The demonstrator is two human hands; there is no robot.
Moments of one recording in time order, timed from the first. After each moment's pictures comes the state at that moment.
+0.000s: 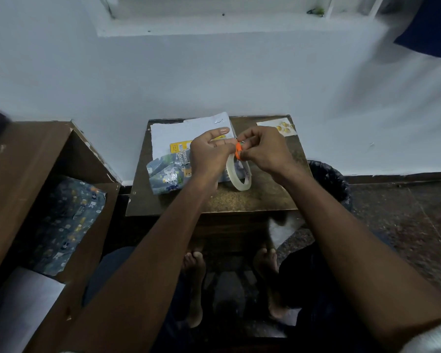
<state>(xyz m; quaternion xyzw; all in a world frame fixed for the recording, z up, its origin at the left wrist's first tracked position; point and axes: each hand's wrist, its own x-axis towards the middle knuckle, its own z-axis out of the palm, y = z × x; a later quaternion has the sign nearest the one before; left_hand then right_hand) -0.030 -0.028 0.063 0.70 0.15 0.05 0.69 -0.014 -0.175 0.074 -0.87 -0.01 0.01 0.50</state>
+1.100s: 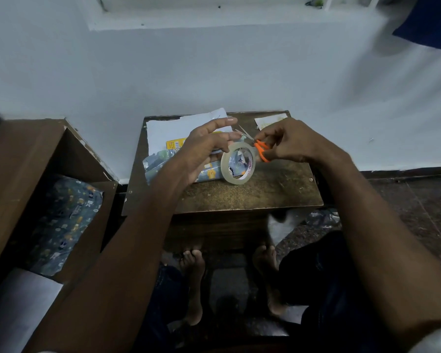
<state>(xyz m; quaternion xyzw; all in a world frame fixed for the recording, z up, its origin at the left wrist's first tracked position) -0.023 0.004 0.084 0.72 0.01 -0.15 0.68 0.001 -0.241 0.099 -0.91 -0.17 0.11 0.35</state>
